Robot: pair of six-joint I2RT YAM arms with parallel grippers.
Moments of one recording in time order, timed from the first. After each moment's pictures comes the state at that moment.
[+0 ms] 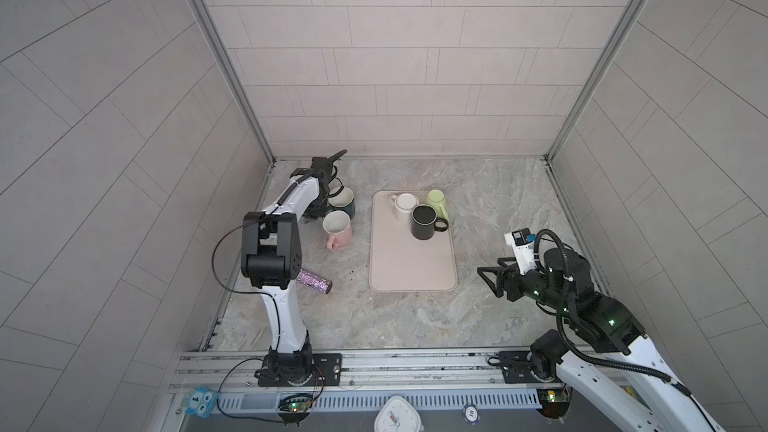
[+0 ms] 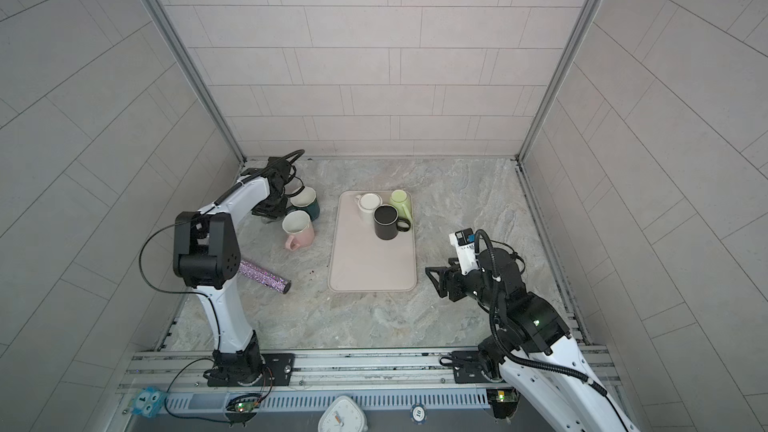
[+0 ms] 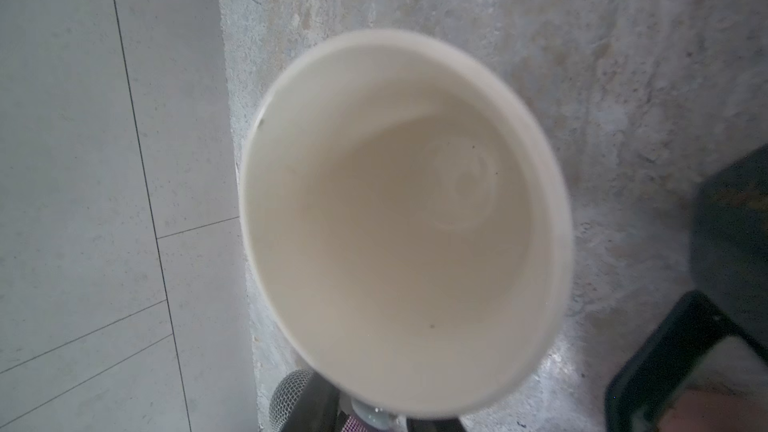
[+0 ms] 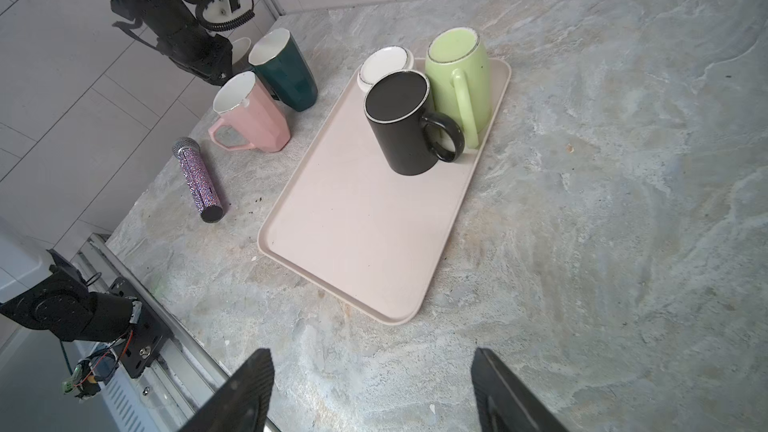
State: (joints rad) left arm -0.05 1.97 1.57 -0.96 -0.51 -0.01; right arm 0.47 0.50 0.68 -0.74 -0.18 0.30
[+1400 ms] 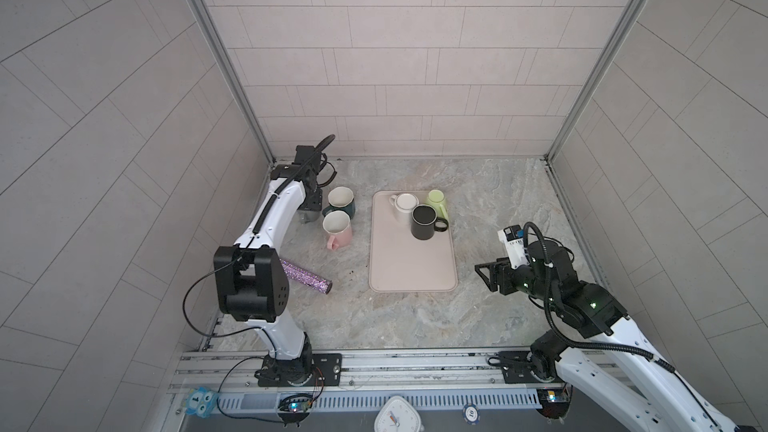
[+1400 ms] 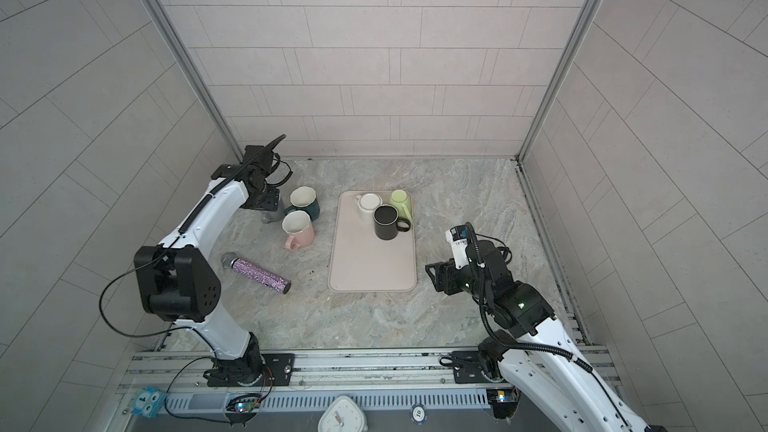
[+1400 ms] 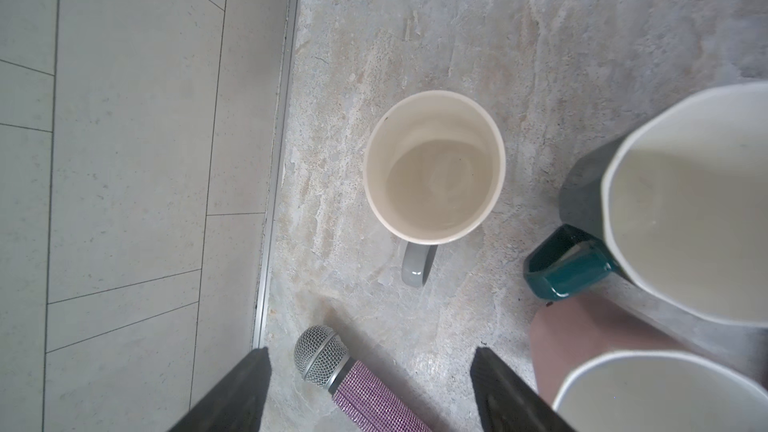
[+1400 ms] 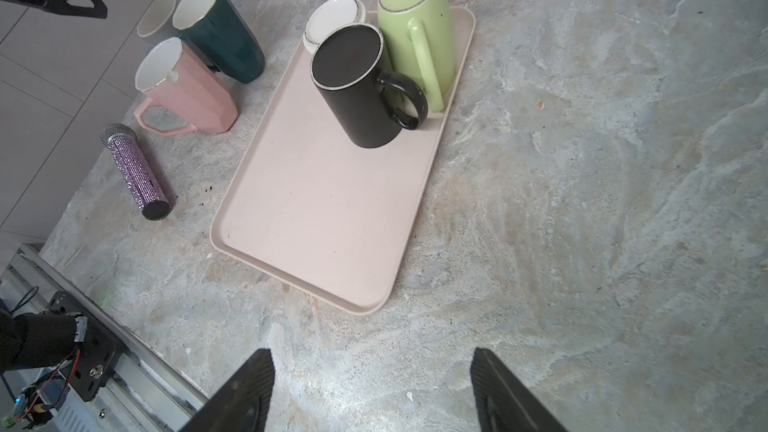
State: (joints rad) left arm -0.05 1.67 1.54 -1.02 -0.42 -0.06; right arm 0.47 0.64 0.68 -0.73 -0.11 0.34
